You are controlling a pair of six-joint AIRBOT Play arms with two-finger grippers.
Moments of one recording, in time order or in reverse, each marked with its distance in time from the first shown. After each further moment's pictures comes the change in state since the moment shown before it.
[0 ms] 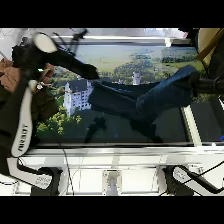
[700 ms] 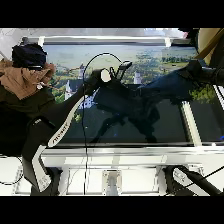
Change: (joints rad) left arm -0.273 -0.286 0.000 -0.020 0.372 -0.030; right arm 0.125 0.023 0.121 -0.357 -0.132 0.137
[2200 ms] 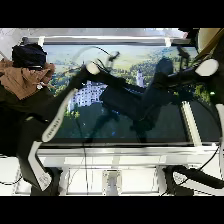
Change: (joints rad) left arm 0.199 0.050 0.004 -0.172 -0.065 0.089; right arm 0.398 -0.188 0.064 -0.253 0.021 0.164
